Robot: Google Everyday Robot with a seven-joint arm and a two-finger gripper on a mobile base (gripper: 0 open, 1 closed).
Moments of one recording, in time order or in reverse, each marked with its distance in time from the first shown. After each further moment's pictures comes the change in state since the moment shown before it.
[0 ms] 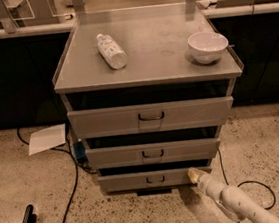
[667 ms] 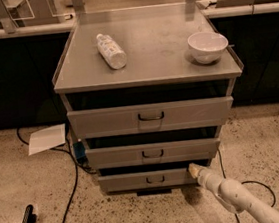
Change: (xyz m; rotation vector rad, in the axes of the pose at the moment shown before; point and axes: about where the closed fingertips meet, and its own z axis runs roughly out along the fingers) arm -0.010 -0.020 0.024 0.026 0.018 0.006
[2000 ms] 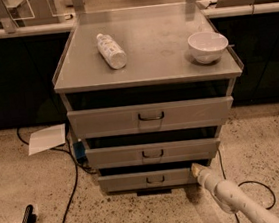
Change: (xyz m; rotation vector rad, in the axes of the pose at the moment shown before) arm 0.011 -0.036 0.023 0.105 -0.038 0.024
